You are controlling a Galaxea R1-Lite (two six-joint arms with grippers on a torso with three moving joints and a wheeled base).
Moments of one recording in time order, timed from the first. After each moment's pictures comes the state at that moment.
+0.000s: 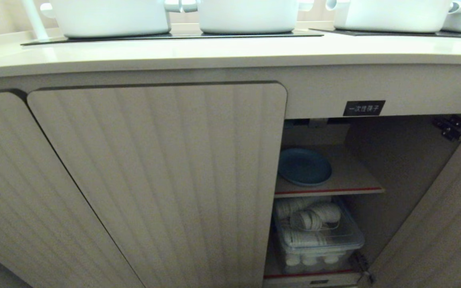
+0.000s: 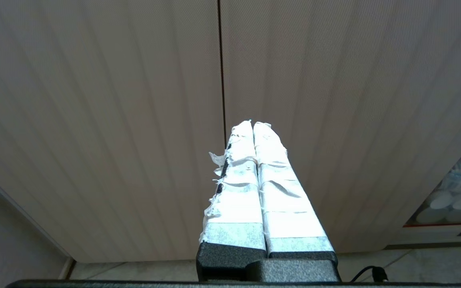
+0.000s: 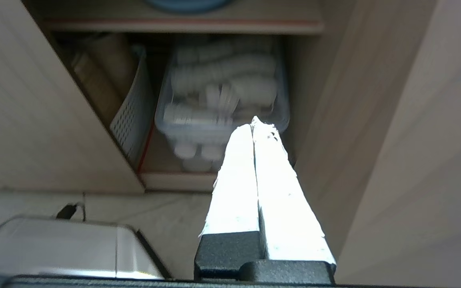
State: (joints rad) left arm 0.00 0.00 0.00 0.00 0.00 0.00; right arm 0.03 0.24 0.00 -0.06 0.02 -0.02
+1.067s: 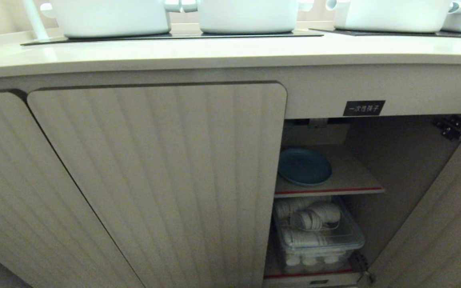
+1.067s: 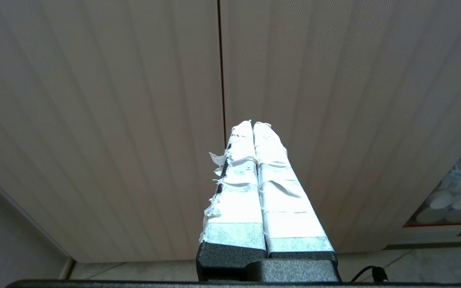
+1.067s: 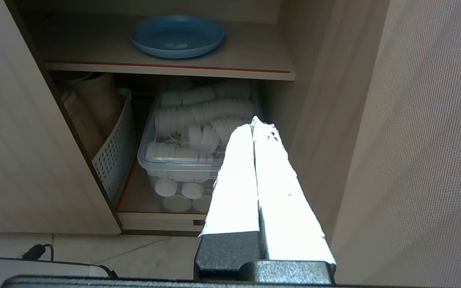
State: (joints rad) left arm 0.00 0.00 0.00 0.00 0.00 0.00; right arm 0.00 0.00 0.00 0.00 0.01 -0.07
